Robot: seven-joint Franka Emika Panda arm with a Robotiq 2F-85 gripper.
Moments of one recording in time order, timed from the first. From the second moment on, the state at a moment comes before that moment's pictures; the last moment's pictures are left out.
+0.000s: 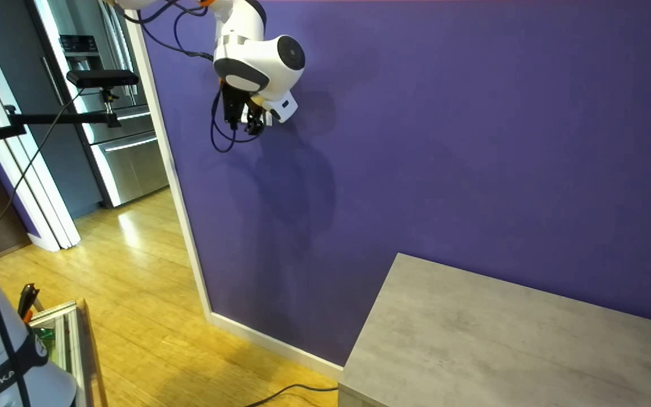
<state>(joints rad) 0.16 0.19 0.10 -1.91 1.22 2.12 -0.14</state>
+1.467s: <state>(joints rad) 0.14 0.18 0.10 -1.91 1.26 2.08 -0.07</state>
